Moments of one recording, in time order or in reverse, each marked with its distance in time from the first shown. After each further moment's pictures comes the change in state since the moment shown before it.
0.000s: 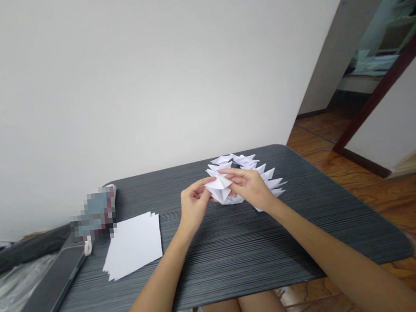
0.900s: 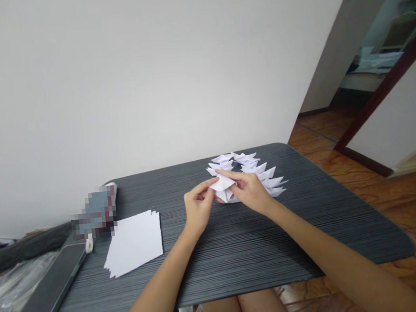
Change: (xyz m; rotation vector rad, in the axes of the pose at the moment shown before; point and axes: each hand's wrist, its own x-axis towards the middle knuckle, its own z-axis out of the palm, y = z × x) left_hand -0.005 -0.015 0.007 0.071 0.081 0.129; right_hand -0.004 0.005 -0.003 -0.277 -0.011 -0.189
